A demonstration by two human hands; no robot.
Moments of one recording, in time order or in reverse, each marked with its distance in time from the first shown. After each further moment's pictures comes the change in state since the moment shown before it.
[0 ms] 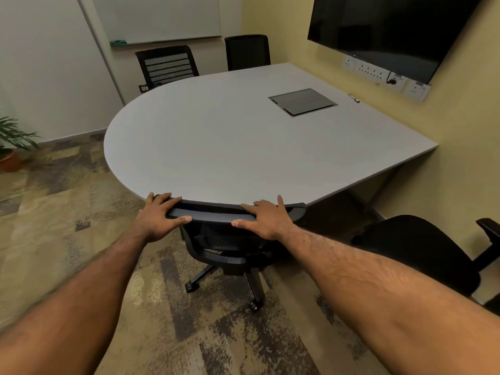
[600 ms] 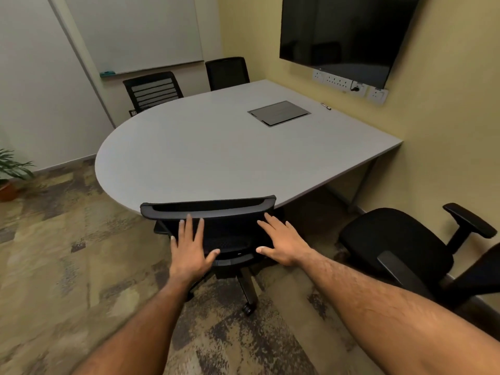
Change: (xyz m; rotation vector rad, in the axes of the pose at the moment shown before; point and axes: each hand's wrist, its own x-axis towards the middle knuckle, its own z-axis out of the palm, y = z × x) left_hand -0.100 0.114 0.118 0.239 0.167 0.069; right_hand -0.139 0.079 0.023 0.078 0.094 -0.031
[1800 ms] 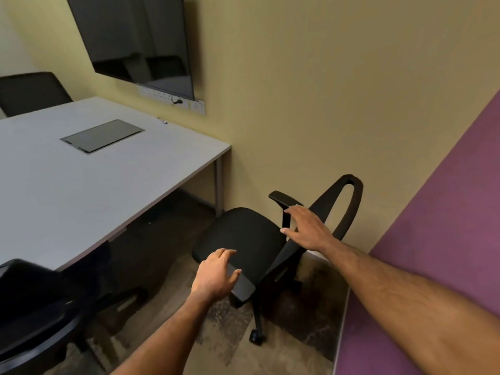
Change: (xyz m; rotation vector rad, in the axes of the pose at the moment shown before) left_hand -0.055 0.602 0.112 -0.238 -0.296 0.611; right_hand -0.352 0.485 -0.189 -0.032 0.361 0.567
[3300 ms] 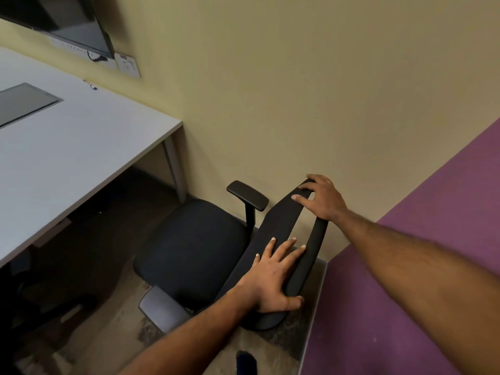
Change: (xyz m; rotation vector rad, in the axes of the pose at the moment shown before) left_hand 0.227 0.239 0.079 -0.160 -0.507 0.447; right_hand 0.191 0.297 -0.037 0.075 0.060 0.214
